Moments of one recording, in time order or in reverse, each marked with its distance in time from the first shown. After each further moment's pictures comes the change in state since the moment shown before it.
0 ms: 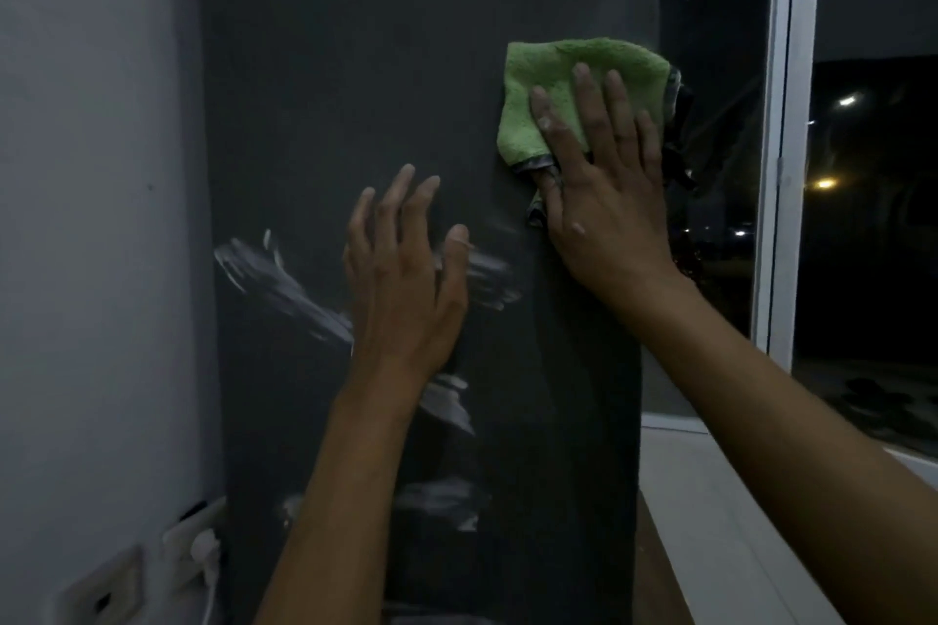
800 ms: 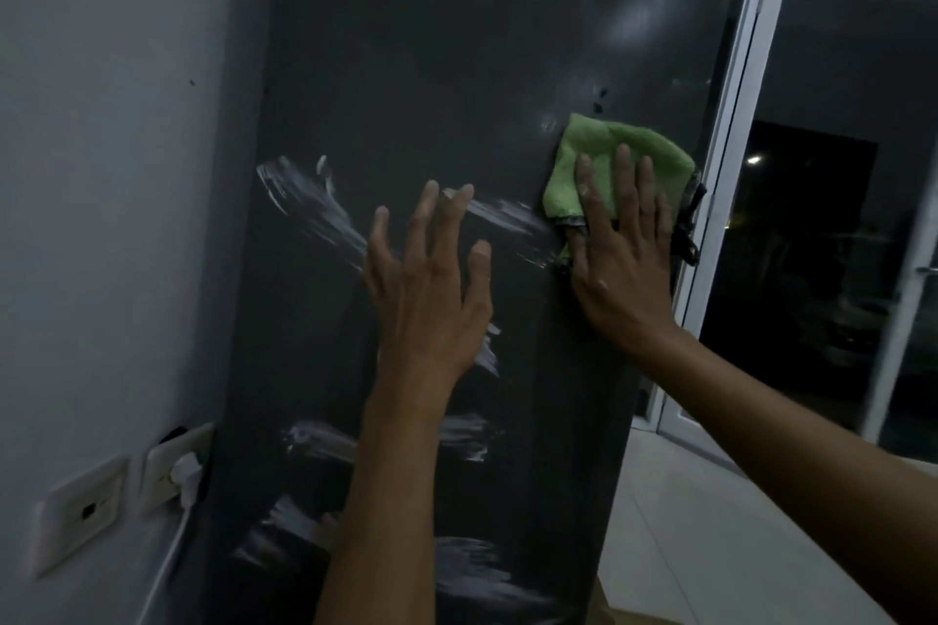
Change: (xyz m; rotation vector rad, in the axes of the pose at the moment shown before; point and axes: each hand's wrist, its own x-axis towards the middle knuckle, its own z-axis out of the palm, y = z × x) left_hand -0.058 -0.032 -0.032 -0.174 -0.127 -0.190; right_hand -0.066 -0.036 -0.001 -0.089 -0.171 0.021
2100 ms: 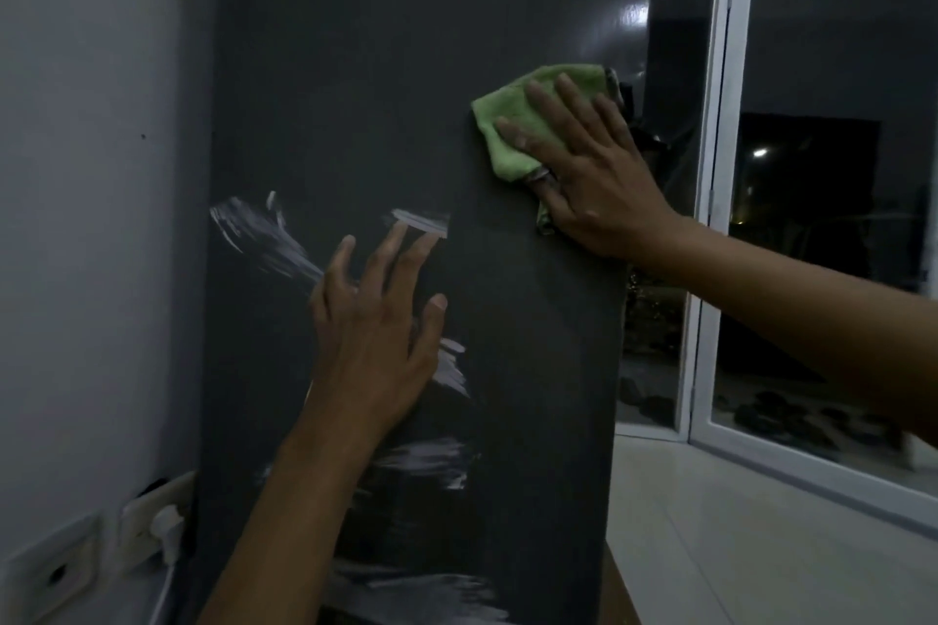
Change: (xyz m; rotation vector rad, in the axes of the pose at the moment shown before) left_hand -0.010 -0.009 -0.002 0.274 -0.086 0.155; right_hand 0.083 0.057 -0.016 -0.037 0.016 -0.406
